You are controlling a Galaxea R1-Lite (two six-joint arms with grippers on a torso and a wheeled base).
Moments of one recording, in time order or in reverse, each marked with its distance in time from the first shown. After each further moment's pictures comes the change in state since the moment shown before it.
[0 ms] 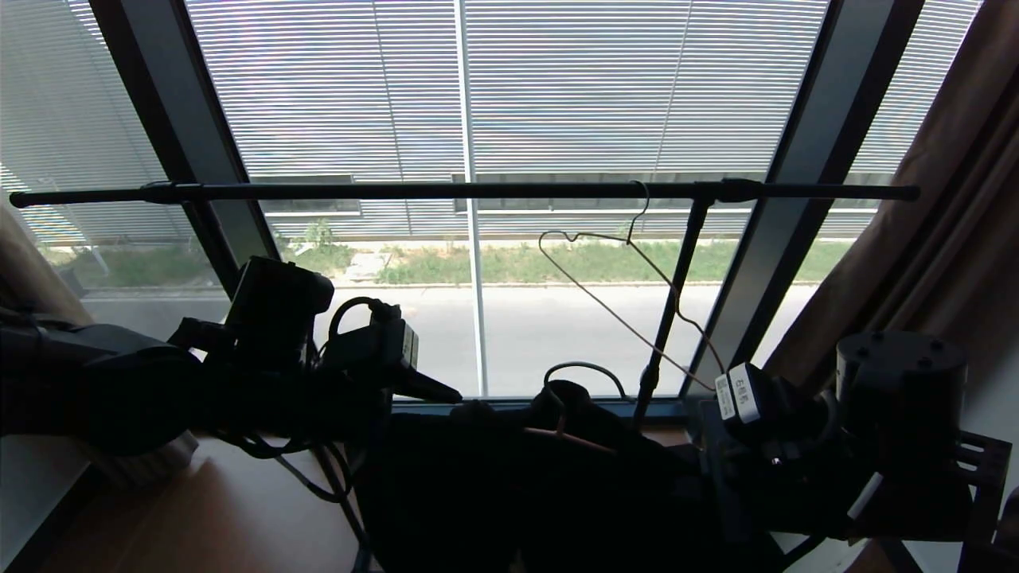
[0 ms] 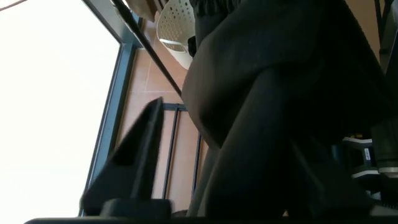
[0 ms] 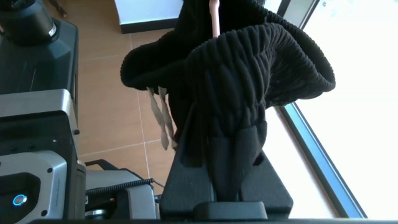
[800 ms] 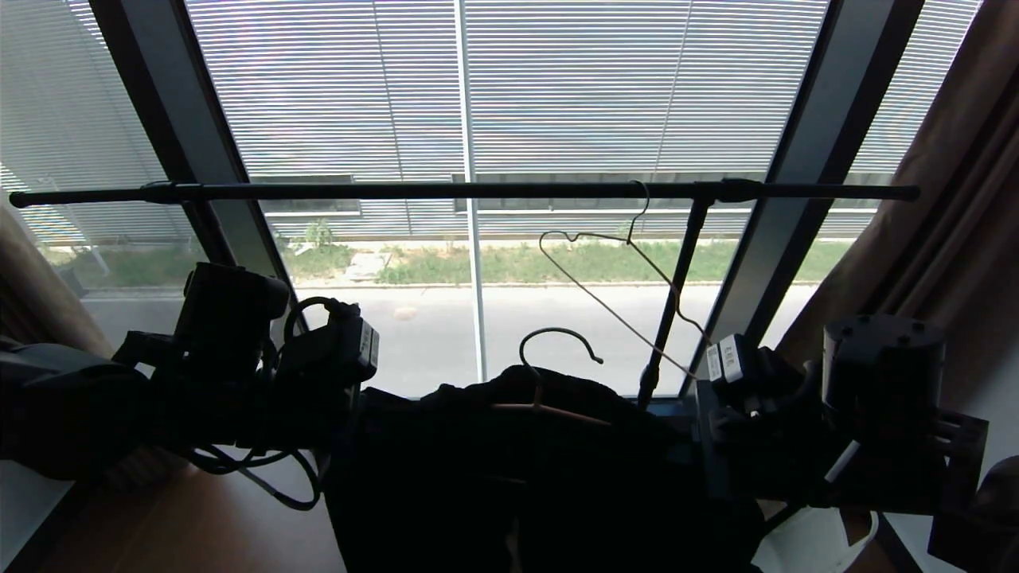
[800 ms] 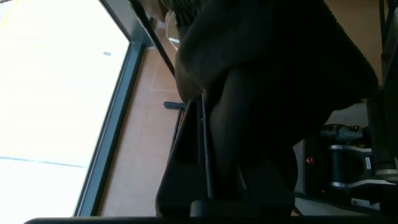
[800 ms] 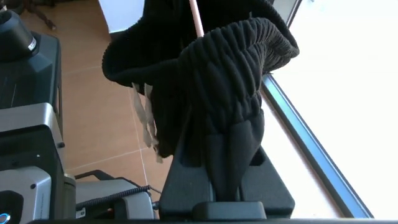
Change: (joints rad) left arm 0.086 -0.068 0.091 -0.069 -0.019 -0.044; right arm -0.072 0.045 -0.046 -0.002 -0.006 0.040
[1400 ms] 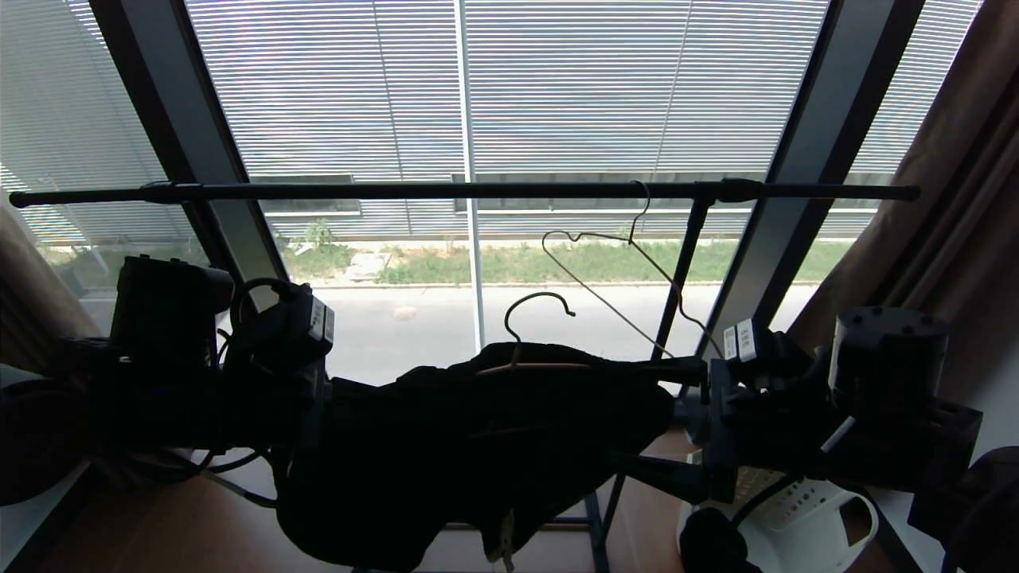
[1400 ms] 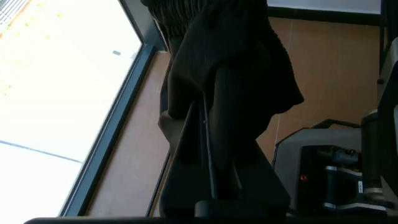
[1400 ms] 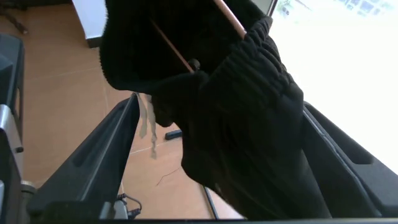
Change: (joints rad) left arm 0.046 -0.087 0.071 -0.084 -0.051 -0.133; right arm -0.085 0.065 0.006 -0.142 0.050 -0.031
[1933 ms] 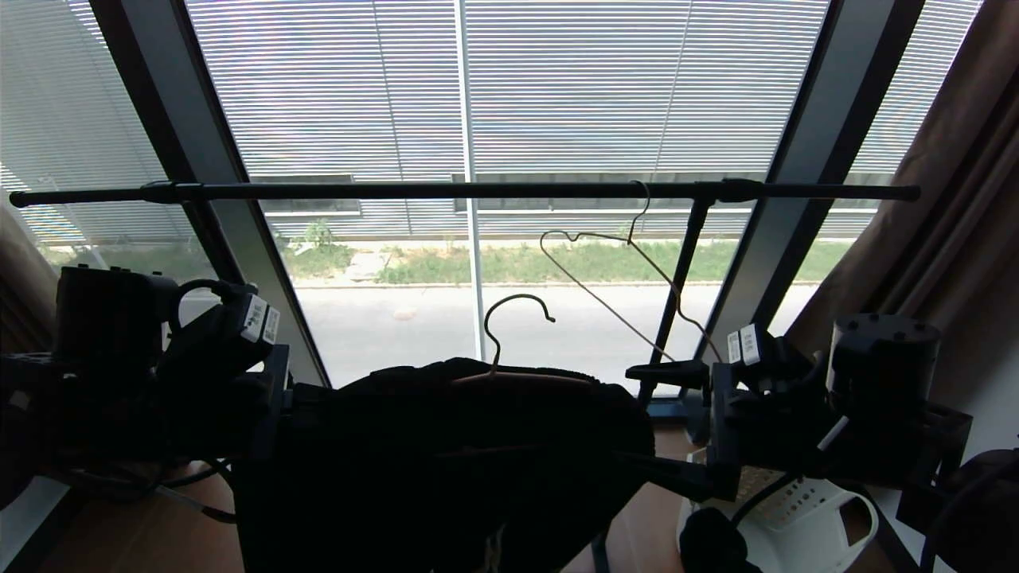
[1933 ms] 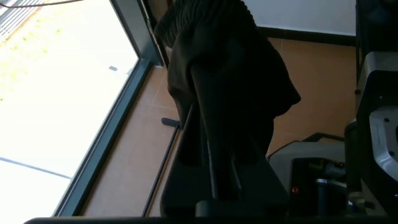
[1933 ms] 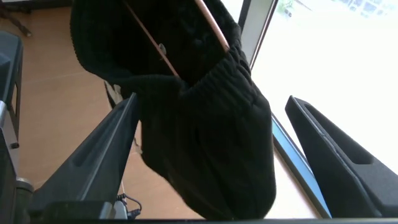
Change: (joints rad) left arm 0.091 -0.058 0.072 -0.034 -0.120 -0.017; right arm -0.050 0.044 0.021 -0.060 0.060 0.000
